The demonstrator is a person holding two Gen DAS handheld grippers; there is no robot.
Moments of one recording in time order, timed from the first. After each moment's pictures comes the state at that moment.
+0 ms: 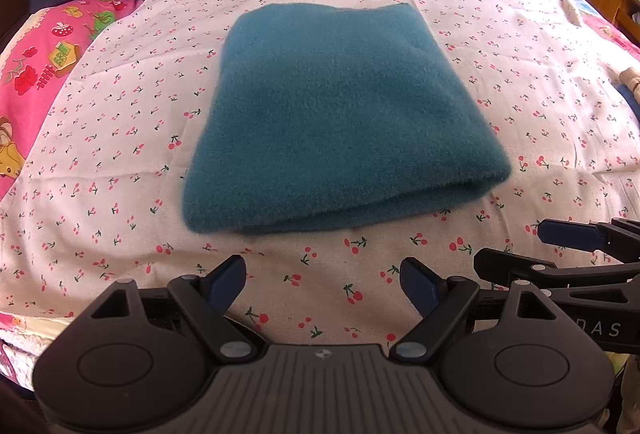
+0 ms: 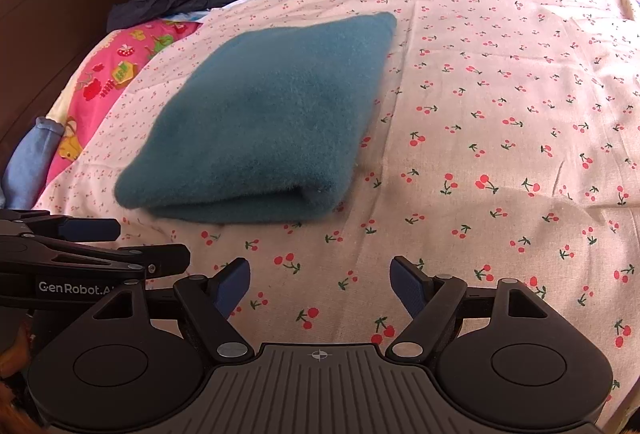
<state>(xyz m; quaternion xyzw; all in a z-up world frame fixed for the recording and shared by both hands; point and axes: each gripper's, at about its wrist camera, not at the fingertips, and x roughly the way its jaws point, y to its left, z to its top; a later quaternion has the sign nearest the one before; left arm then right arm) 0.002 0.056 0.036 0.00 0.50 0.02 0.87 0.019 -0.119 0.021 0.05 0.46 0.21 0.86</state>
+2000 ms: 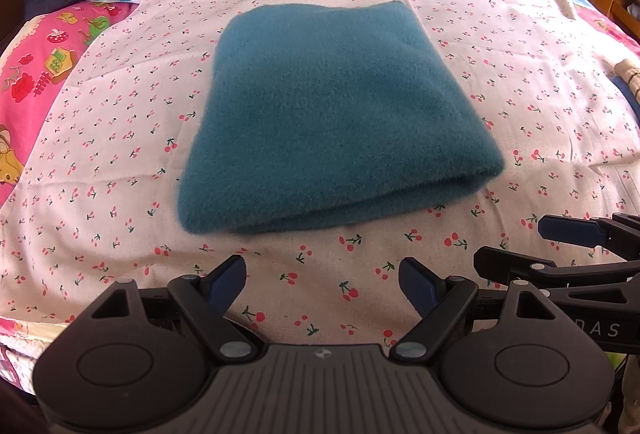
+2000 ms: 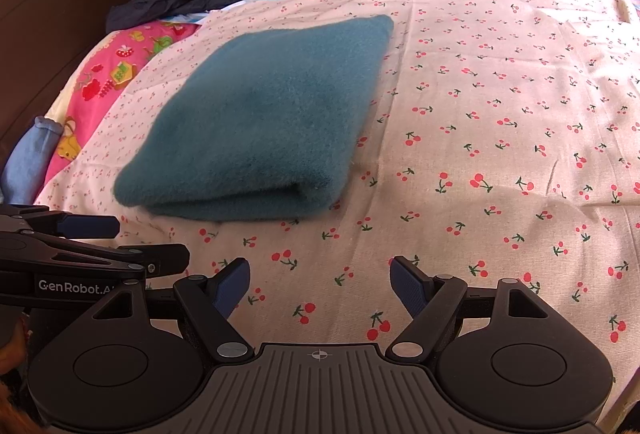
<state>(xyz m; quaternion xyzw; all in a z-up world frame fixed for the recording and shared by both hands) 0.001 0.051 0.037 0.01 0.50 0.02 0.87 0.017 -0.122 0.022 0.05 0.45 0.20 0.87</state>
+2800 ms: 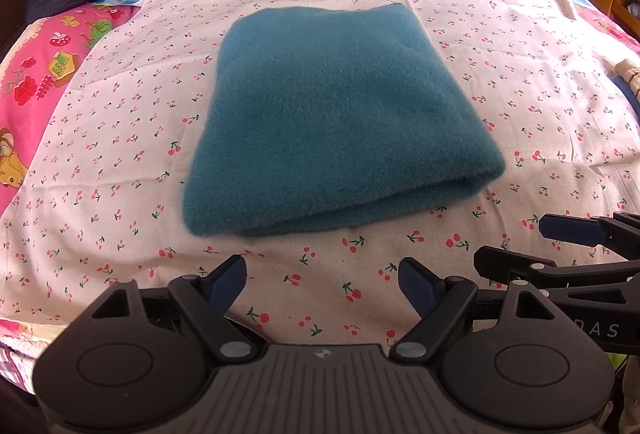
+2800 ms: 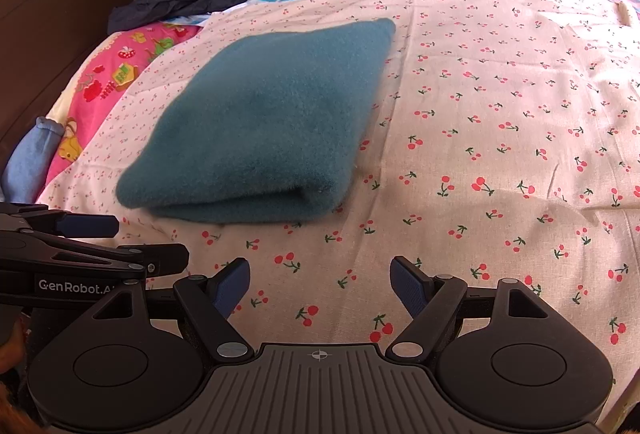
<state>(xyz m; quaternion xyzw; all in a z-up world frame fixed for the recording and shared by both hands) -0.001 0.053 0.040 0.01 0.49 0.02 0.87 0.016 -0.121 0.024 0.05 0.45 0.20 0.87</state>
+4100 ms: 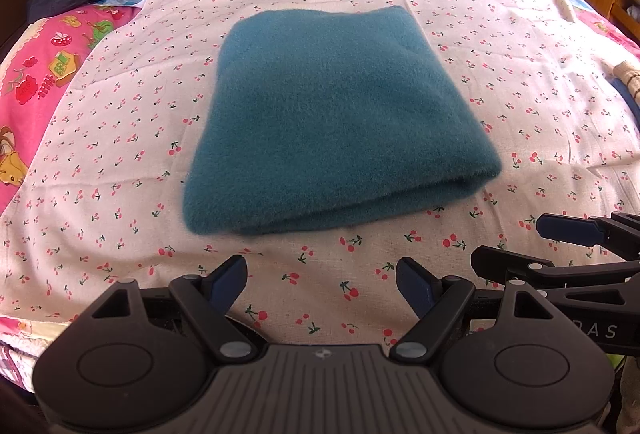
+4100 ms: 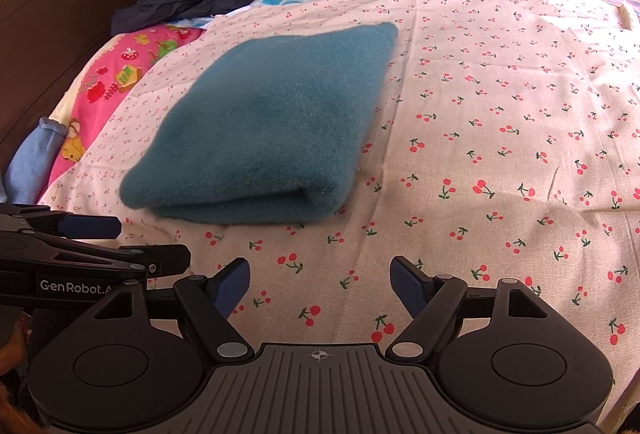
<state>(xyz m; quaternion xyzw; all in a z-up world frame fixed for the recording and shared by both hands) -0.002 0.052 0.041 0.01 0.49 0.02 0.87 0.014 -0.119 0.025 0.05 0.44 0.21 0.87</state>
